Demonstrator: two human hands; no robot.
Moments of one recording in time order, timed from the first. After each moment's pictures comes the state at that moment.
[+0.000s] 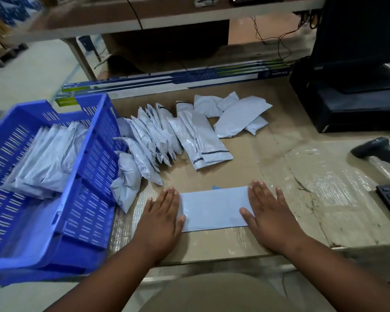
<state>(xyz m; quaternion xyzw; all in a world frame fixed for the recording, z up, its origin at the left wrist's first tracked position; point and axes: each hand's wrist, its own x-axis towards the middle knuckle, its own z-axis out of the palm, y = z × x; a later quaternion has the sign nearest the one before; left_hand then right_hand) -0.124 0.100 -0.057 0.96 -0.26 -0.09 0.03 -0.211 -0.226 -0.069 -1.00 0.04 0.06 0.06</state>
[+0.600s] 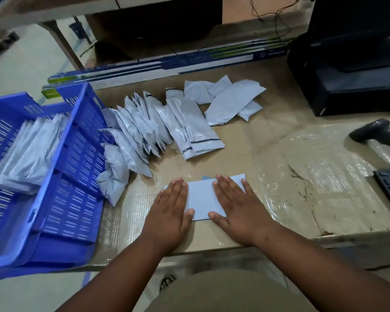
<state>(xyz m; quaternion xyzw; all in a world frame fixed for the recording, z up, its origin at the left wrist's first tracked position) -0.135 0.061 -0.091 0.95 -0.30 -0.05 0.06 -0.200 -0.194 -0.081 -0.99 -0.08 0.08 0.08</state>
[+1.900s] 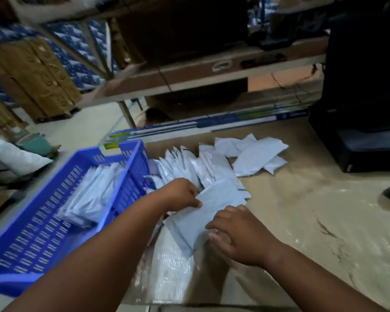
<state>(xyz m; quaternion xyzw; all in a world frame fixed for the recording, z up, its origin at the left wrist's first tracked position) -0.012 0.035 0.111 0.95 -0.19 -0.21 0.11 -0.153 -0.158 0.039 -0.94 -0.24 -0.09 0.23</state>
